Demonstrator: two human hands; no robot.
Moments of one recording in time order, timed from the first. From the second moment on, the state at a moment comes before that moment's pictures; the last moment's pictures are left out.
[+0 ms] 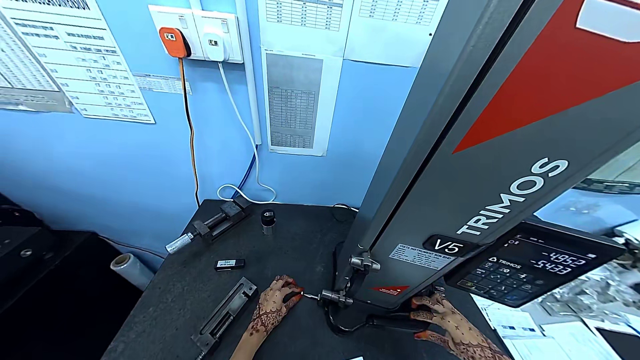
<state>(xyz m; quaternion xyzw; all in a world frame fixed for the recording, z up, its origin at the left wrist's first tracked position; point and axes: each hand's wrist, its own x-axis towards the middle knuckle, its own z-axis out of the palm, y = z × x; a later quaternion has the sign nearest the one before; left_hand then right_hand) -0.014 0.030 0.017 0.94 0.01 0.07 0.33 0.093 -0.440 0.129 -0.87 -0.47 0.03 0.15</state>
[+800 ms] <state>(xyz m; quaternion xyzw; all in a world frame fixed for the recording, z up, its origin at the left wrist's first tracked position) -0.013 0.030 0.017 0.94 0.01 0.07 0.33 0.085 -0.438 0.134 -0.88 -0.43 0.01 0.20</state>
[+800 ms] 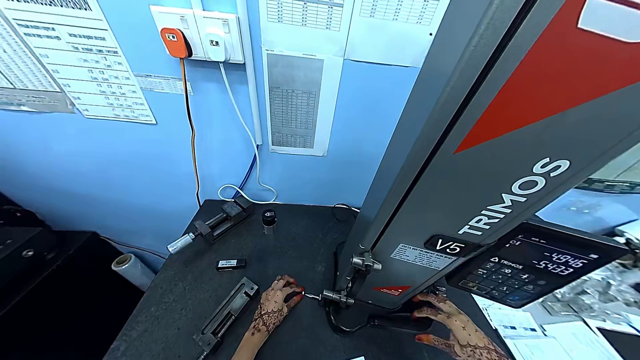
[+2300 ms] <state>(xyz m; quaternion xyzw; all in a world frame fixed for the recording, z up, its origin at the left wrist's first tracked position) -0.013 0.029 0.019 0.94 0.01 0.07 0.33 0.090 -0.438 0.128 -0.88 -0.43 0.07 0.20</state>
